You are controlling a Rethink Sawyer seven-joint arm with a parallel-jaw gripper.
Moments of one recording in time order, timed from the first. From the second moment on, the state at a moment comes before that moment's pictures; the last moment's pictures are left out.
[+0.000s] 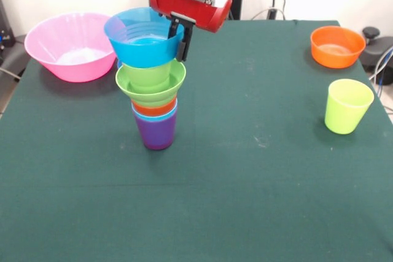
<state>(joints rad) -0.24 -0.64 0.02 1.38 -0.29 0.82 2.06</state>
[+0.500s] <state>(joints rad) -0.24 -0.64 0.02 1.38 -0.29 0.83 2.06</state>
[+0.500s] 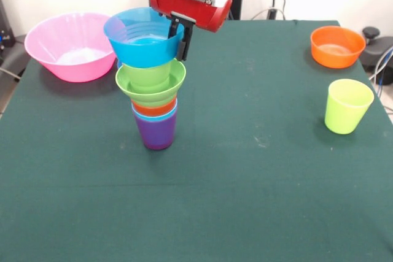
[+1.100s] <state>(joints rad) -0.24 -0.63 0.02 1.36 -0.29 0.83 2.06</state>
